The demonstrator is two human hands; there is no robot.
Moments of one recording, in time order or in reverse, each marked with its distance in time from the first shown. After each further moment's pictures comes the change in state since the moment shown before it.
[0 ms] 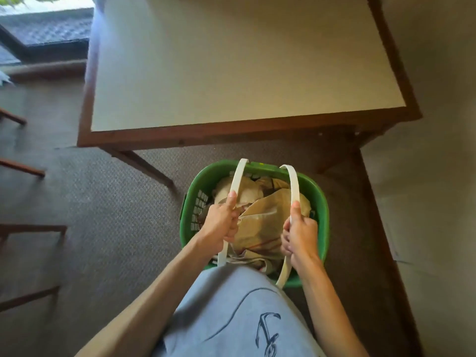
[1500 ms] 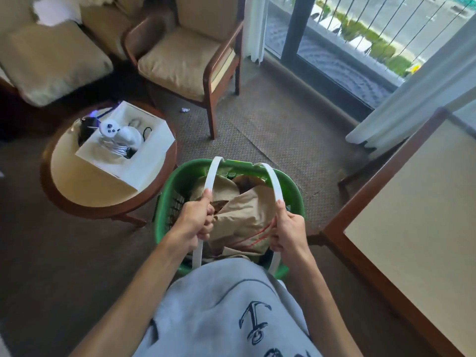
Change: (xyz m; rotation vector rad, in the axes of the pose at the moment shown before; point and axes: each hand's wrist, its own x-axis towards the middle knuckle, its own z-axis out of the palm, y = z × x) left_hand -0.044 0.080 -0.640 -0.759 0.620 0.109; right_hand -0.129 0.047 0.682 -0.689 -0.756 -0.186
